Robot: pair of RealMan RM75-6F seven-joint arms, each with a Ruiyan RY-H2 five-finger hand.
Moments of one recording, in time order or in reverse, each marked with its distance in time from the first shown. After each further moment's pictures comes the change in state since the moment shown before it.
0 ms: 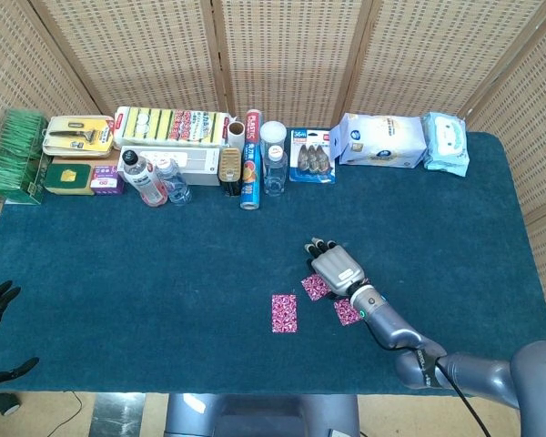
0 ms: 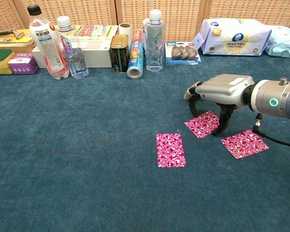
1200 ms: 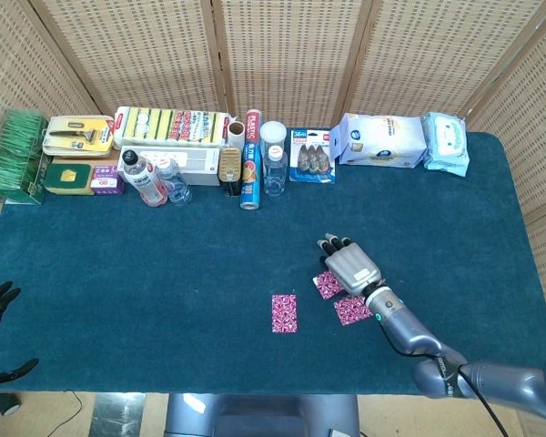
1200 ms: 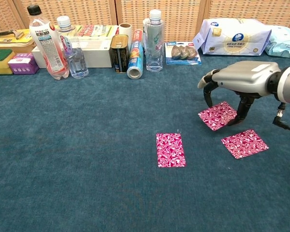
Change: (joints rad) left arm 0.002 0.002 0.004 0.005 0.011 0.009 -0.010; right arm -0.039 0.143 -0.016 -0.171 0.019 0.087 -0.045
